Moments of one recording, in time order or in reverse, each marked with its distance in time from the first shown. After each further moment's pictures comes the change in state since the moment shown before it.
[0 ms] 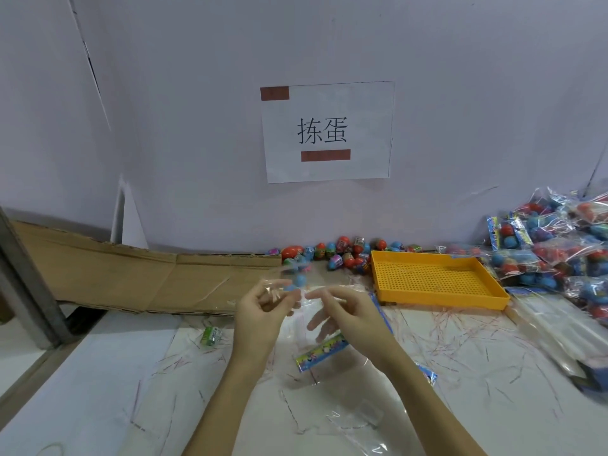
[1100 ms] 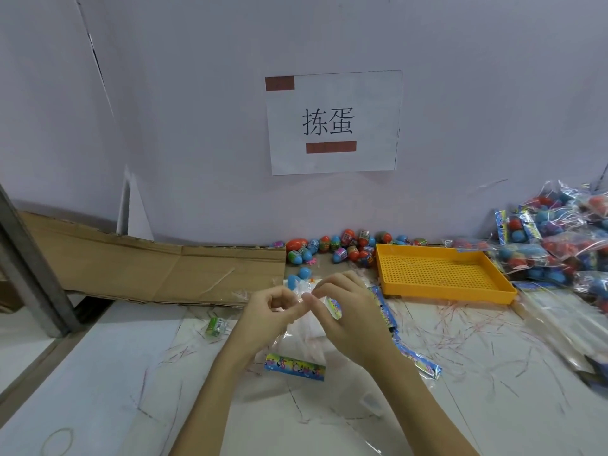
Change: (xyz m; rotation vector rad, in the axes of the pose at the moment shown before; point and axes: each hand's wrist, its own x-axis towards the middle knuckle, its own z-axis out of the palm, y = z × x) left_hand 0.005 0.003 -0.017 0.300 -0.295 -0.120; right_hand -0.003 0.001 0.019 -0.716 0.222 -0.458
